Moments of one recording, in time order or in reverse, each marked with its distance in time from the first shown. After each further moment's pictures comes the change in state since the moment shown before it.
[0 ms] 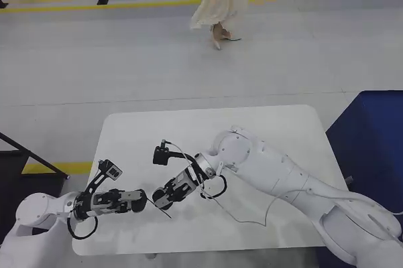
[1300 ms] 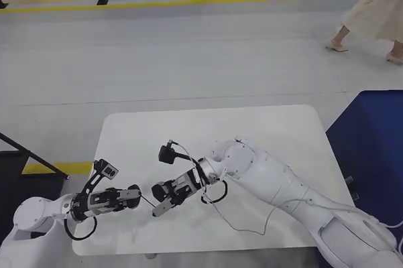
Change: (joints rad) left arm 0.036 0.010 -0.012 -0.019 -0.102 -0.024 0.056; right arm -0.141 0.012 0.119 -0.034 0.084 -0.078 -0.075
